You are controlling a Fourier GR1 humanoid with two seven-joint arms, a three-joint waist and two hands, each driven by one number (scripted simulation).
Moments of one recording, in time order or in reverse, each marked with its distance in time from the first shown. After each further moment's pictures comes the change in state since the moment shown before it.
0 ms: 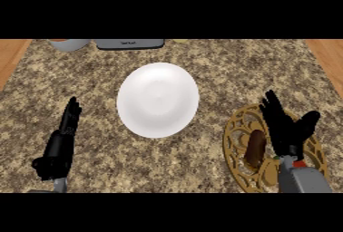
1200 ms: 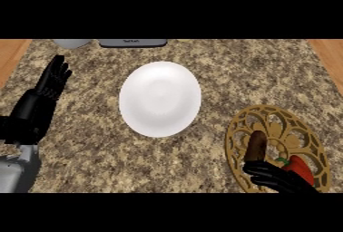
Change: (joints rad) left arm -0.230 0.144 0.089 -0.120 0.116 -0.201 0.249; right arm 0.371 -0.396 0.324 -0.444 0.339 0.284 -0.759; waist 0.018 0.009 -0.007
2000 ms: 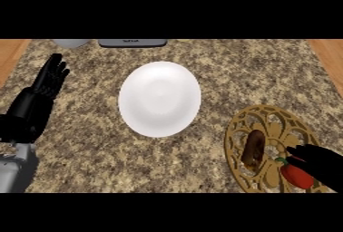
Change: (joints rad) left arm -0.007 0.002 0.022 0.002 -0.001 -0.025 0.012; right arm 0.070 -0.498 -0.240 -0.338 0.254 0.173 0.557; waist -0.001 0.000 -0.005
